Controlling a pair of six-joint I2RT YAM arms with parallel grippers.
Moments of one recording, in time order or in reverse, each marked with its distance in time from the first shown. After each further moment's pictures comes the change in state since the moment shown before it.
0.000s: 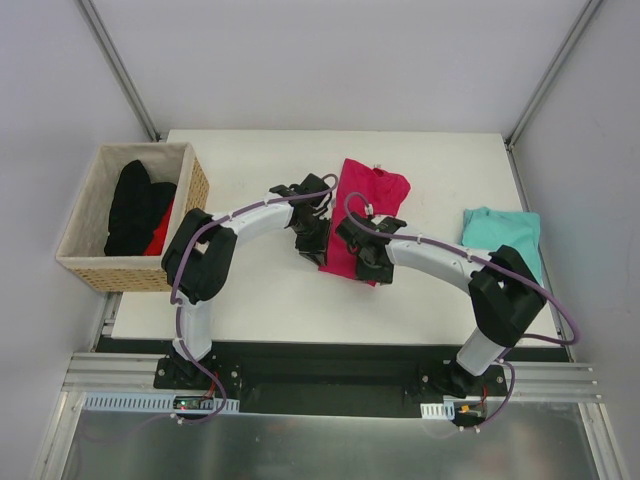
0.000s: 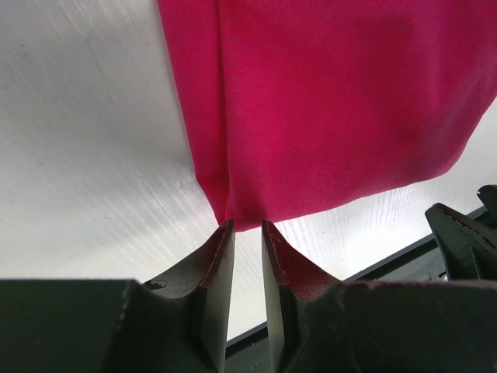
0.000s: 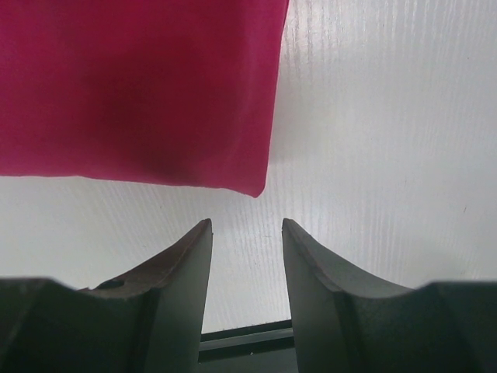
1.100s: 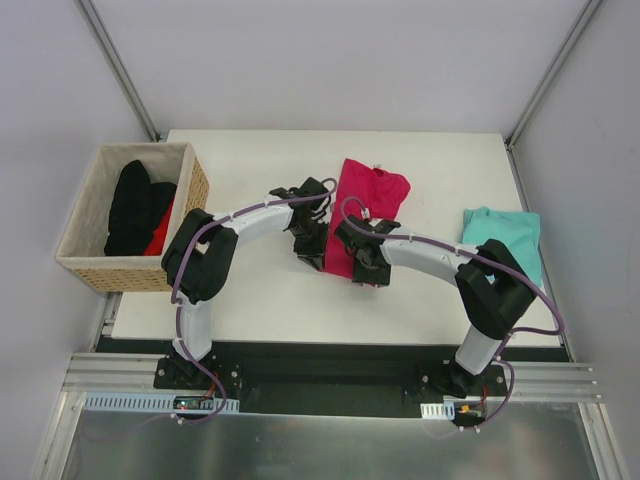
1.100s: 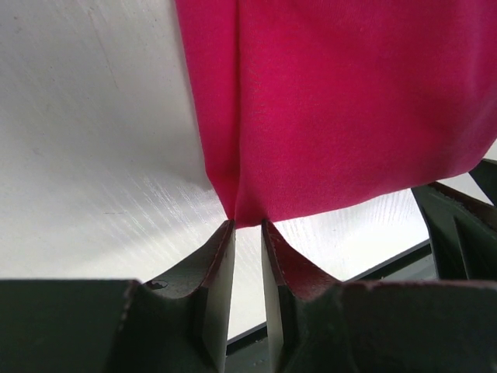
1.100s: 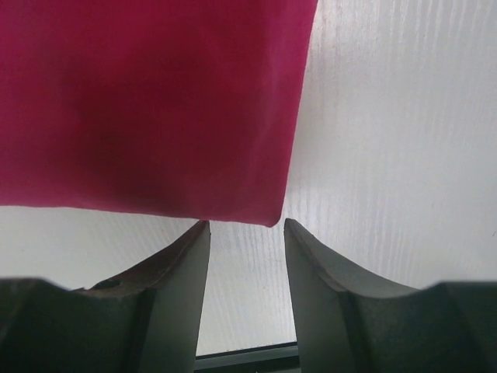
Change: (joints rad) left arm 0.000 0.000 -0.029 0.001 -0.001 -0.001; right arm -0.014 0.061 -0.028 0.076 -0.038 -0.023
